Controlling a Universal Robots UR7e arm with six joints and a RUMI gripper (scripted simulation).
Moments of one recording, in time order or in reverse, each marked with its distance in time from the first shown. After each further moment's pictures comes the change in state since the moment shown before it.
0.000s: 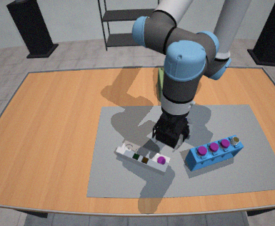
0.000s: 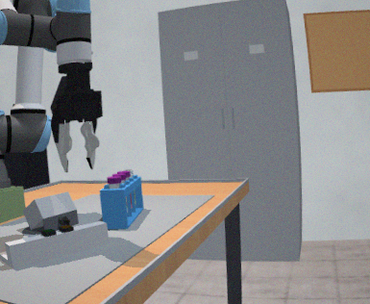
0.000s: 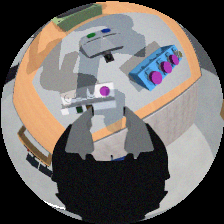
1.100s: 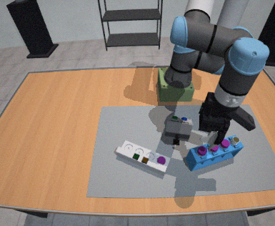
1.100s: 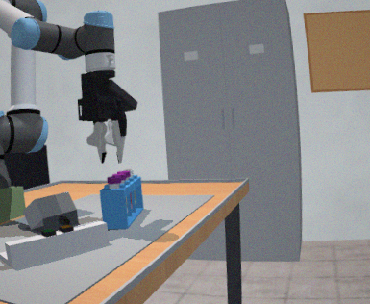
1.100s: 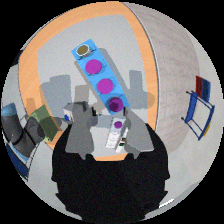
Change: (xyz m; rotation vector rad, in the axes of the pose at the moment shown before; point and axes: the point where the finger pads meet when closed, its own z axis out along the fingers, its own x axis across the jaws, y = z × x) arm 0.124 -0.084 0.001 0.002 0.002 1.240
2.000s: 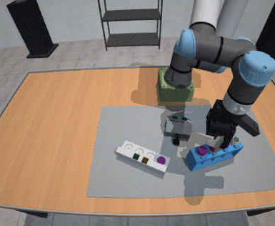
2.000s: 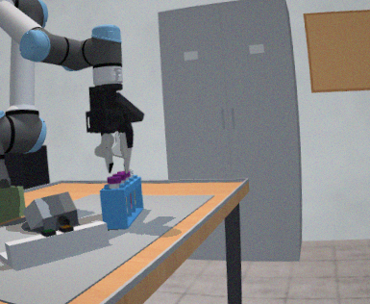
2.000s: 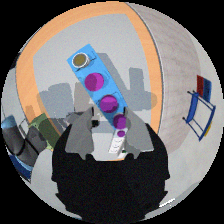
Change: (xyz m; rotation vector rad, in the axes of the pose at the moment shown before) arm -0.008 -0.030 0.031 -0.011 -0.002 0.021
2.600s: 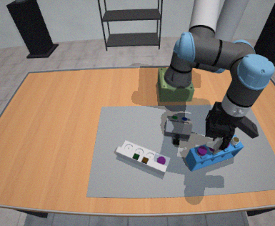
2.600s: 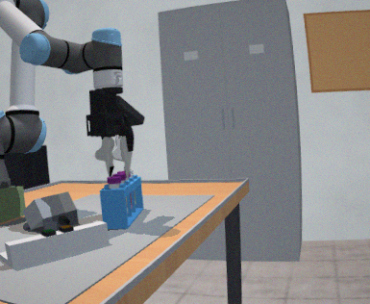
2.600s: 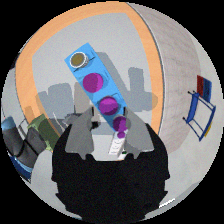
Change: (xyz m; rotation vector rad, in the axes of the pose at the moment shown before) arm 0.001 0.000 0.009 0.000 0.001 0.000
